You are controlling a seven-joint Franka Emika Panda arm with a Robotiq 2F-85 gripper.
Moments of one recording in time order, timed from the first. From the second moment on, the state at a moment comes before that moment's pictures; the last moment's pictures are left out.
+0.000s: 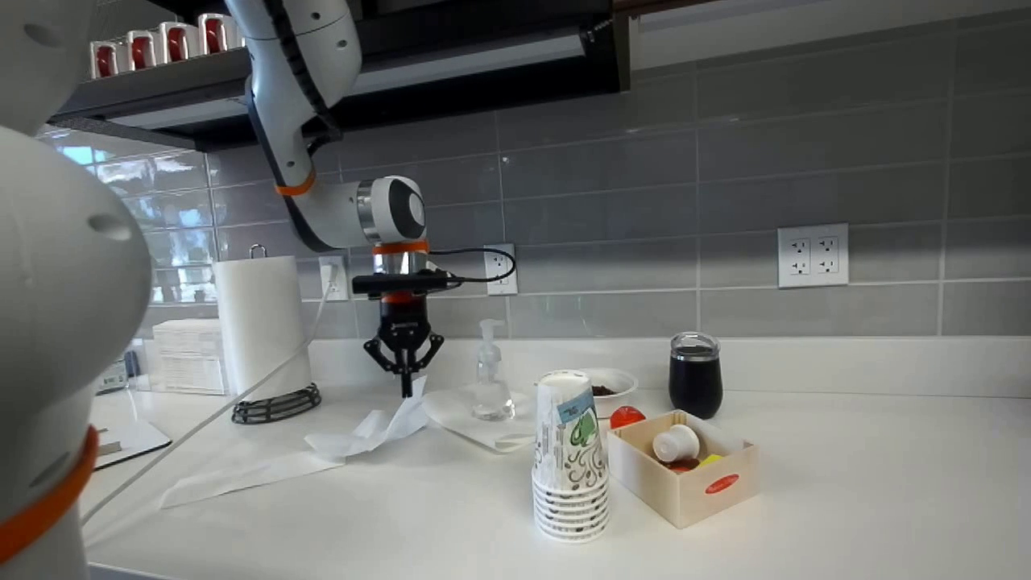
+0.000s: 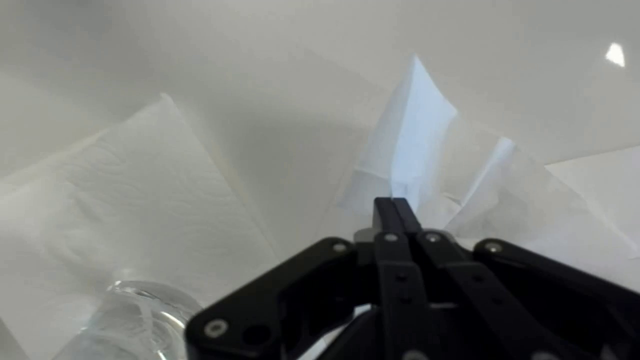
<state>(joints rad) 0.19 0.29 0.18 -2.10 -0.14 2.12 -0.19</state>
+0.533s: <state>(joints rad) 0.25 0.27 0.17 -2.09 -0.36 1.94 0.10</state>
